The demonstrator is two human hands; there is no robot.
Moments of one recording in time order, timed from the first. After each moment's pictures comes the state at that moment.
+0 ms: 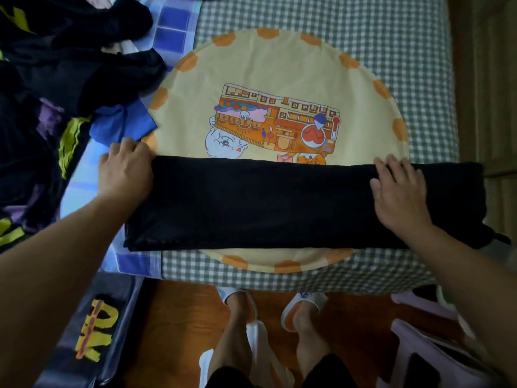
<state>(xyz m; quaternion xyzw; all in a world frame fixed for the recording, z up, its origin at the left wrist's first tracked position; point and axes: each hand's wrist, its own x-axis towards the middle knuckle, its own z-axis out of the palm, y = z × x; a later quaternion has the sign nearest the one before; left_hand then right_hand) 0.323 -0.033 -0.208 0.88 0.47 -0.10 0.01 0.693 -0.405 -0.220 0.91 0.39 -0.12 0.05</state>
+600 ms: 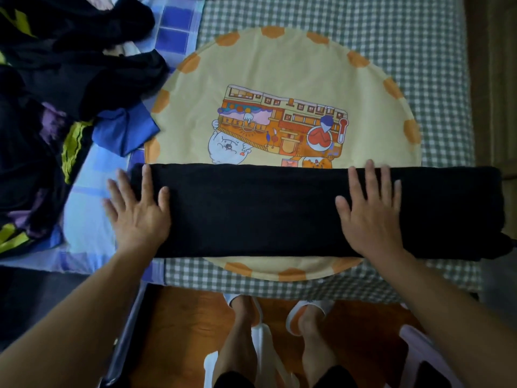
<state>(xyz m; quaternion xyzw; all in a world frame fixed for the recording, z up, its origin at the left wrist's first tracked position) 0.299 -0.105 -0.237 0.77 0.61 -0.10 0.14 0.621 -0.373 -0.218 0.90 0.41 -0.10 0.05</state>
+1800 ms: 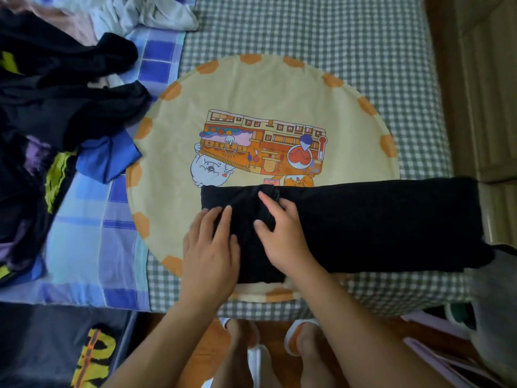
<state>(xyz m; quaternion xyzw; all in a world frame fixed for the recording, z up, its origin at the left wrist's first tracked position) 0.388 -0.223 -0.195 0.90 0.40 0.05 0.17 0.531 -0.292 -0.191 0.81 0.23 -0.41 -0.36</state>
